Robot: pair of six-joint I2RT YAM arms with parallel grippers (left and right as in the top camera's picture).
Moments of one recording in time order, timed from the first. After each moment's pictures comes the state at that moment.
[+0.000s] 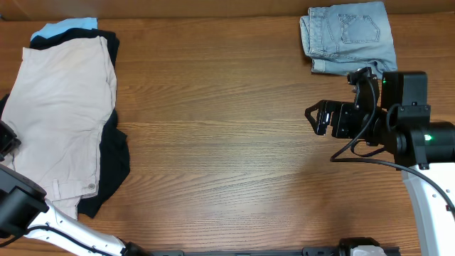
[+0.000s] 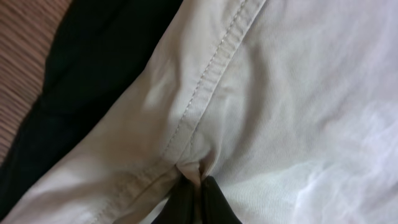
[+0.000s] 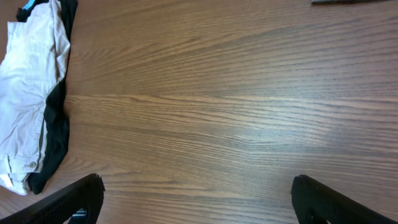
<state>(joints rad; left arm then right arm) 0.93 2.24 1.85 -0.96 0.26 0.07 0.03 1.21 1.29 -1.05 -0.40 0.15</state>
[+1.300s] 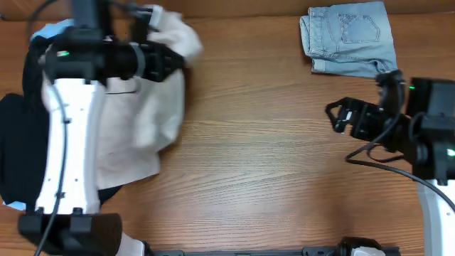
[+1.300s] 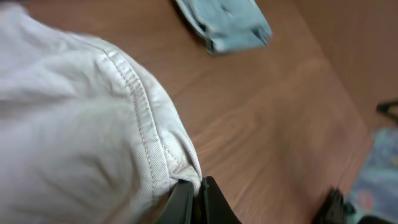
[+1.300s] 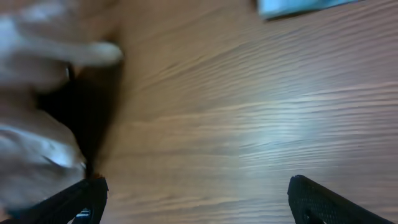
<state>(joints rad) -0.09 1.70 1.86 -1.10 0.69 0.08 -0.13 1.13 1.30 -1.09 -0.41 0.22</state>
